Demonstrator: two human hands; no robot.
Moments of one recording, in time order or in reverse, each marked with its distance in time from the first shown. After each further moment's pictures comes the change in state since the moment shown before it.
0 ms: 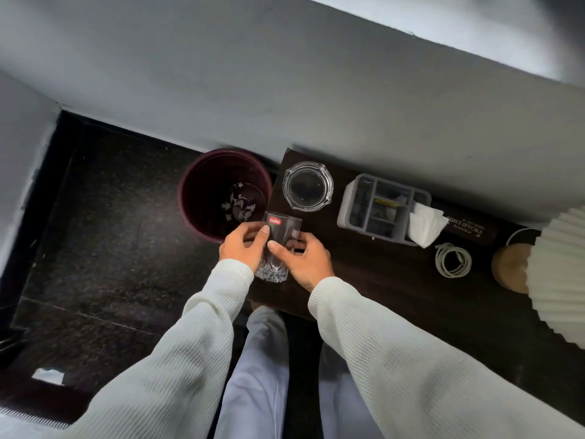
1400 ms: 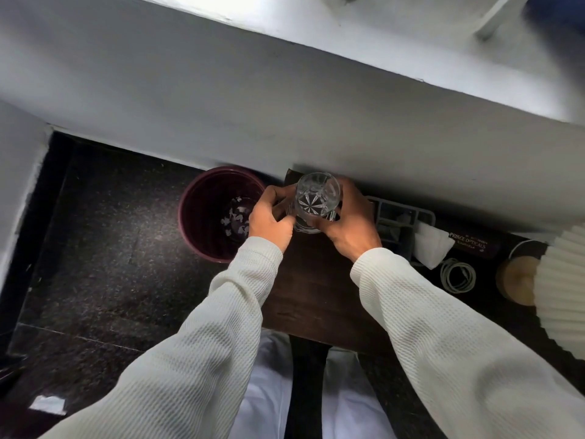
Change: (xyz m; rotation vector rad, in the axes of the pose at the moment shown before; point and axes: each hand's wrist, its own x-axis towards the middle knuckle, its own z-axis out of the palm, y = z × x) left_hand 0.032 0.087 0.021 -0.230 -0.119 0.256; right_hand 0.054 -0.073 -0.061 -0.355 0.220 -0.508
